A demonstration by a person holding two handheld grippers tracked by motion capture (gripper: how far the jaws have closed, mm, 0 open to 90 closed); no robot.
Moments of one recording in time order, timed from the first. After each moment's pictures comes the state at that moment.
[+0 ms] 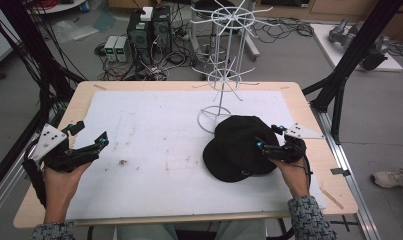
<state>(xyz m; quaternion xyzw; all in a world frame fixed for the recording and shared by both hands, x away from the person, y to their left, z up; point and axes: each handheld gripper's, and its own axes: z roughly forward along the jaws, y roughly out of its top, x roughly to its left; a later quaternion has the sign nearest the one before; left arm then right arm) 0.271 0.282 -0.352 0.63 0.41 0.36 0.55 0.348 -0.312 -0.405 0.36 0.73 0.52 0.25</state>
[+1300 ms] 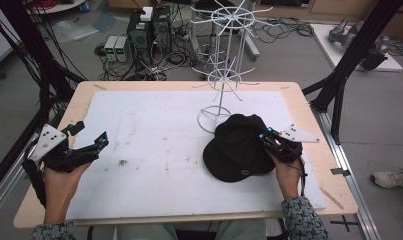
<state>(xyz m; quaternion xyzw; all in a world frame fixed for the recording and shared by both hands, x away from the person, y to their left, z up) 0.270 0.283 -0.351 0.63 0.41 0.36 0.55 0.339 -0.299 -0.399 0.33 0.73 0.52 0.31</state>
